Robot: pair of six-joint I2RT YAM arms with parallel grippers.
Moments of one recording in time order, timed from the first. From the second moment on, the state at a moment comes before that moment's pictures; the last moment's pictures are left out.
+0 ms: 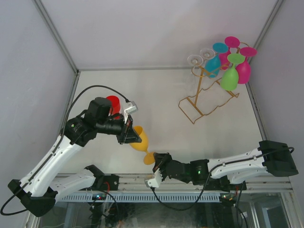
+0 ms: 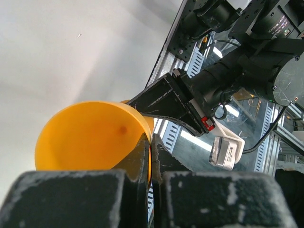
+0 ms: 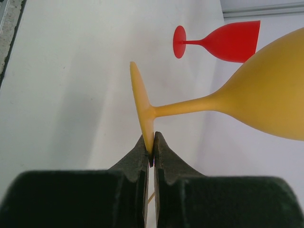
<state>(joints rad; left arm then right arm) -0.64 0.95 1.14 -0.88 0.70 -0.11 1.58 1.19 0.52 0.13 0.46 -1.02</state>
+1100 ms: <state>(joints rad) -0.65 0.93 1.14 -0.90 0.64 -0.13 1.57 1.19 0.52 0.15 0.52 -1.00</state>
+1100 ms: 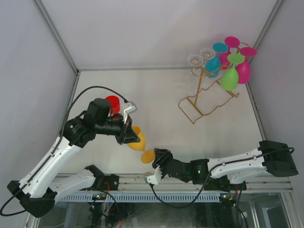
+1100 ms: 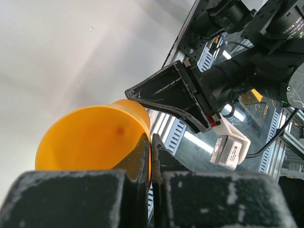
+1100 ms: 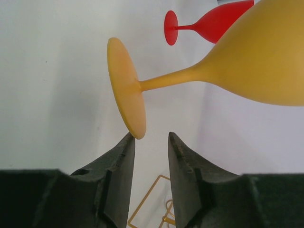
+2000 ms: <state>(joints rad) -0.65 1.09 1.18 -0.83 0.18 -0.24 1.45 0.82 0.53 0.12 0.71 -0.29</state>
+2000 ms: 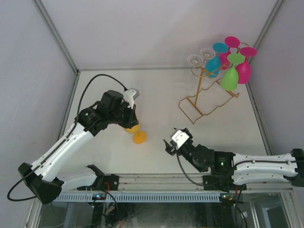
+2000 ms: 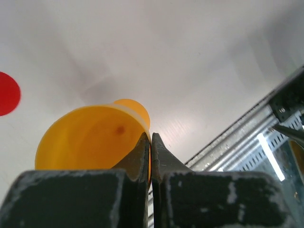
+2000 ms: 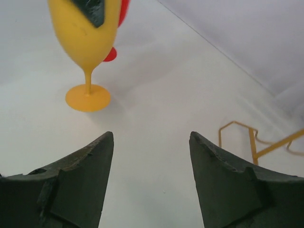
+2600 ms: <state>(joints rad) -0.65 1.47 1.39 -0.75 -0.13 -0.22 1.22 0.66 0.54 -0.18 0.68 0.67</state>
